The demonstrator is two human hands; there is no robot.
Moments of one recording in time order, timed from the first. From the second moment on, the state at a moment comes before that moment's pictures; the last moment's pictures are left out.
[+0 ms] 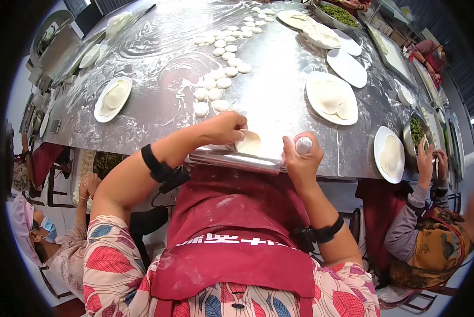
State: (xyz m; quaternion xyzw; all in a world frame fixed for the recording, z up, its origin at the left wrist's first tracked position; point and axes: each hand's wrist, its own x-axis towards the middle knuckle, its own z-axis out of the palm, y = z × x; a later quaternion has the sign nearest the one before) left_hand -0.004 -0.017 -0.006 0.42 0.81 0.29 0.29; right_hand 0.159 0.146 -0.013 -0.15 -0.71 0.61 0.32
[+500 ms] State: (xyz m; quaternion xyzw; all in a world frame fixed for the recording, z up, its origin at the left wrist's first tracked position) left_hand 0.010 -0.014 0.001 0.41 0.82 0.28 0.31; right_hand 0.154 0.149 -0.019 -0.15 -0.74 0.55 0.36
